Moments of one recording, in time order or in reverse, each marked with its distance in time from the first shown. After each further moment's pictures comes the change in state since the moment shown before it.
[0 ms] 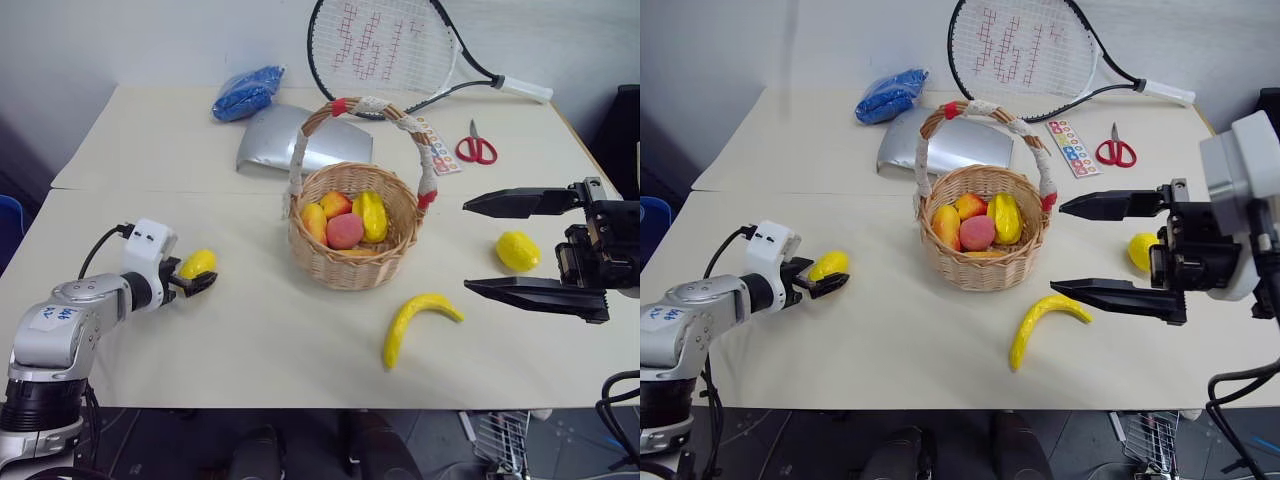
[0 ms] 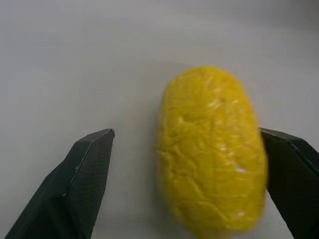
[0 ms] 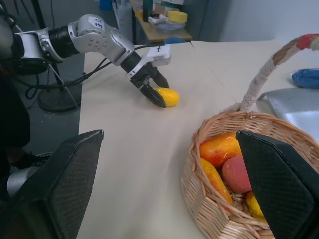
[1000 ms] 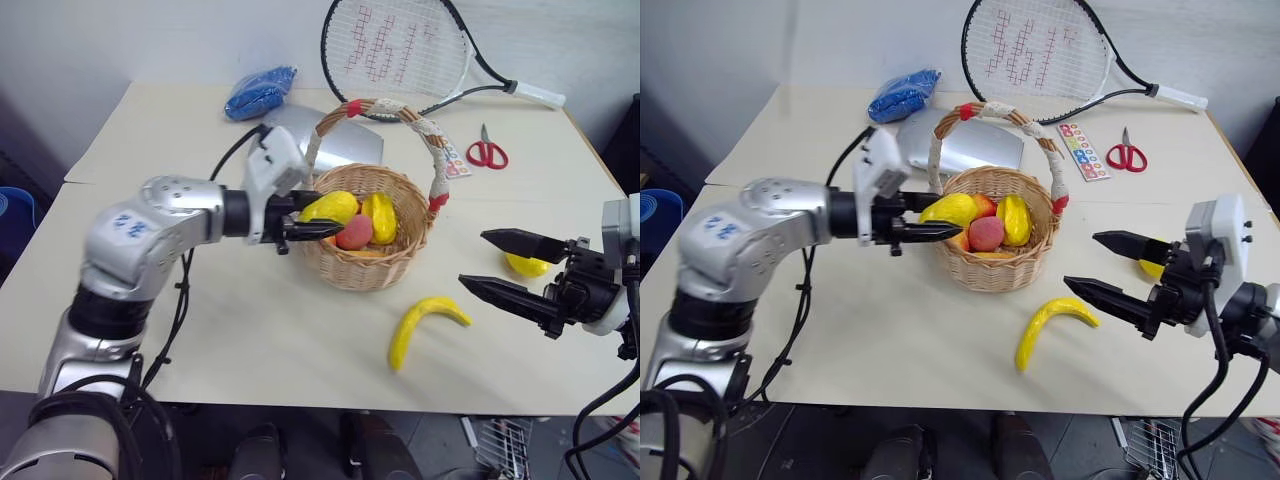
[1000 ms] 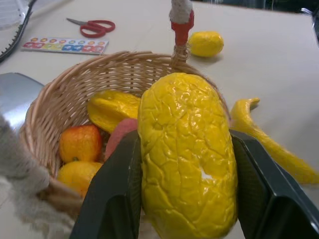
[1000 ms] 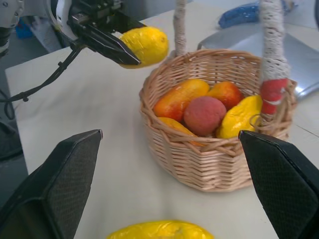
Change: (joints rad) left arm -0.616 -0.167 -0.435 0.026 -0.058 -0.139 -0.319; right arm 0.376 0.206 -0.142 -0.075 -0.024 0.022 -0.288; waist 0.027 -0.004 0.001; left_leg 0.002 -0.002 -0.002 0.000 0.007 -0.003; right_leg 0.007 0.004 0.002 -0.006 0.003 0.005
